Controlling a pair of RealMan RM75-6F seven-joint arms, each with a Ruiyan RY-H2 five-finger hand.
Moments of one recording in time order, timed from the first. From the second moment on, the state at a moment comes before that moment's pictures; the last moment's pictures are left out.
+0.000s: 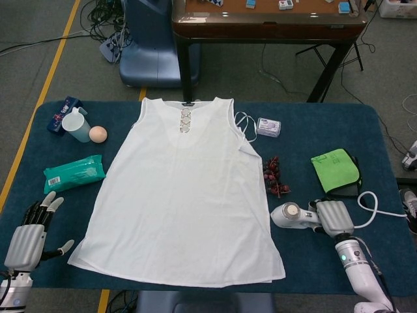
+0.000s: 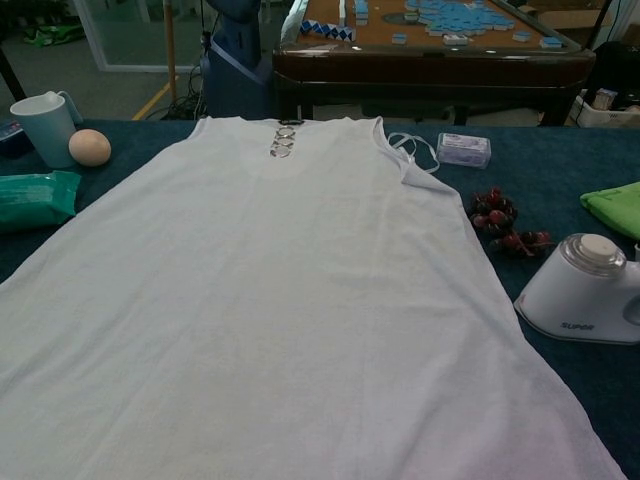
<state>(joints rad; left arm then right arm) -0.09 -1.19 -0.03 -1.67 1.52 1.50 0.00 0.32 -1.33 0.07 -1.54 -1.19 1.08 -0.33</state>
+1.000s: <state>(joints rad) -0.10 -1.19 -0.04 -1.69 1.51 1.49 0.03 0.32 -1.39 0.06 -1.37 -1.34 1.12 0.01</state>
